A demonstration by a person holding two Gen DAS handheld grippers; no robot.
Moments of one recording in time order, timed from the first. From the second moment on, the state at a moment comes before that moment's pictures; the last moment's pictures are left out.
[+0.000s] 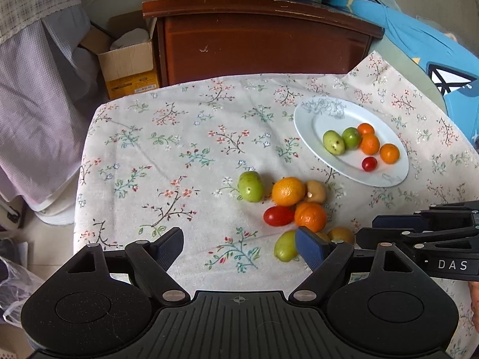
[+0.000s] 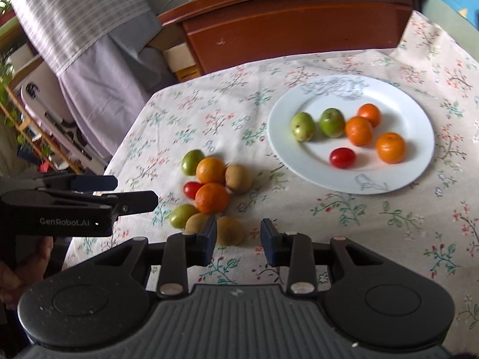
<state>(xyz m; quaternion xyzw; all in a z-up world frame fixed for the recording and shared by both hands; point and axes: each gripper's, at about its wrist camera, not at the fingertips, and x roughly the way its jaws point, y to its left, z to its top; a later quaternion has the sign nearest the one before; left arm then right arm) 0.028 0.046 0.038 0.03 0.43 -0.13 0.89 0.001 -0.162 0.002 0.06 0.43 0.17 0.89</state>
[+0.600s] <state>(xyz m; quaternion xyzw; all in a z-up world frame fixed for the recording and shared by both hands) 0.020 0.022 0.009 0.12 0.42 -0.20 0.88 0.008 -0.152 -0.012 0.05 0.44 0.18 0.88</state>
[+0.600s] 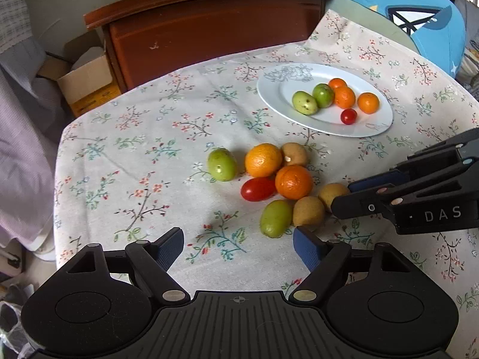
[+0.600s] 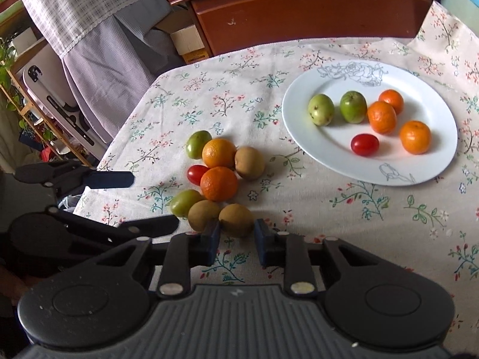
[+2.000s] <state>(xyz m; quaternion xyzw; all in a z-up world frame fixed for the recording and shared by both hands) 0.026 0.012 0.003 0.11 0.40 -0.24 0.88 0.015 -0.160 -0.016 0.09 0.45 0.17 0.87</state>
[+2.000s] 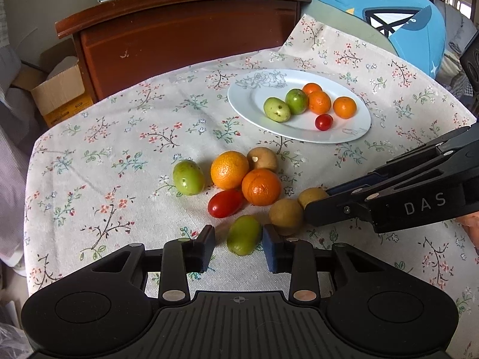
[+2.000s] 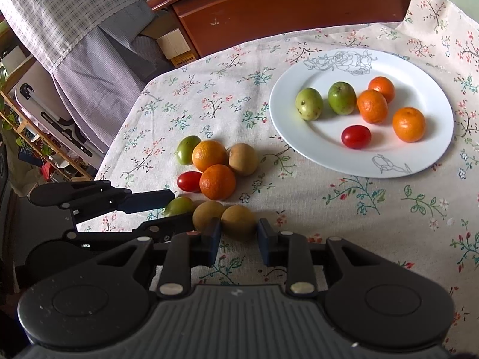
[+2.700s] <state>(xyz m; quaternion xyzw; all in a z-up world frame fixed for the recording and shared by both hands) 0.022 0.008 0.022 0.10 0.37 -0.24 0.89 0.016 -0.163 -0.001 0.08 0.43 0.17 0.88</state>
